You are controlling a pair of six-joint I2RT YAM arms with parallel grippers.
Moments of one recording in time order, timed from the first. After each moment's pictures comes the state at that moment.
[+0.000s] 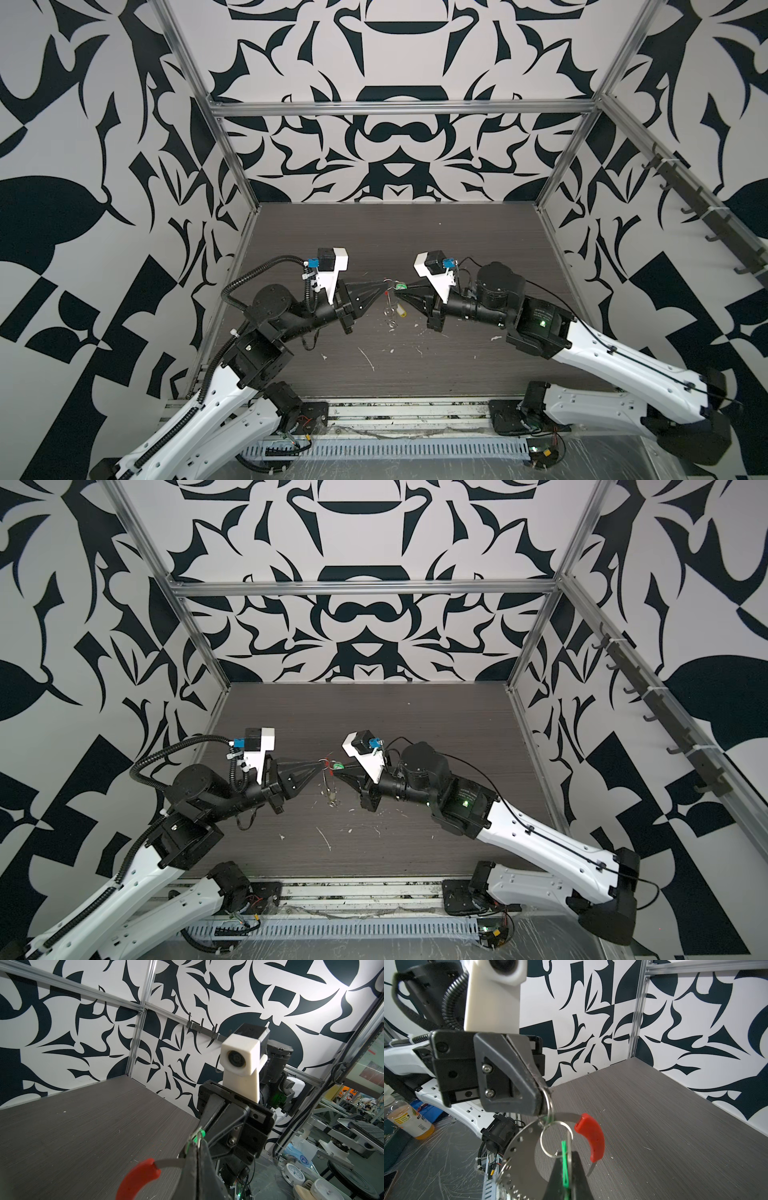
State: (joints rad) left arm -0.74 0.66 0.77 0.03 0.49 -0.43; right arm 1.00 1.04 1.06 -0.20 -0.24 0.10
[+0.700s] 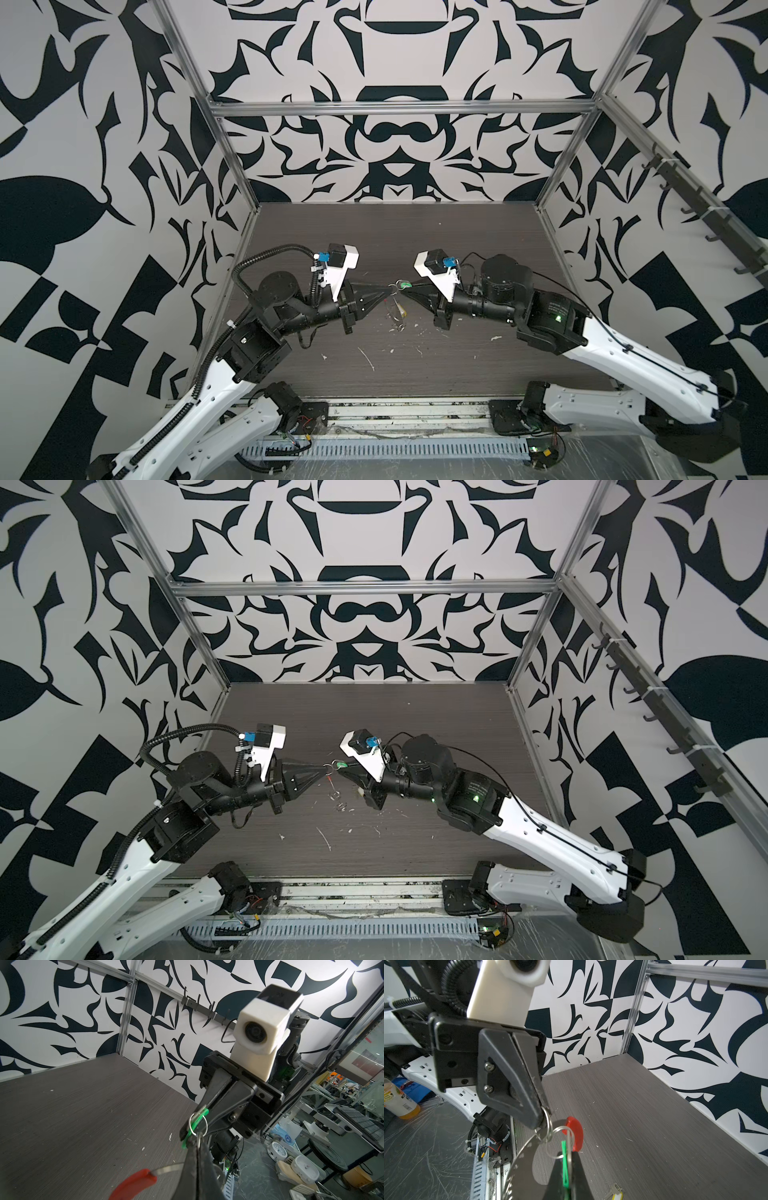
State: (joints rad) left arm -0.74 0.73 0.91 -0.18 0.59 -0.40; right arm 1.01 1.06 1.22 -0.43 -0.21 -0.03
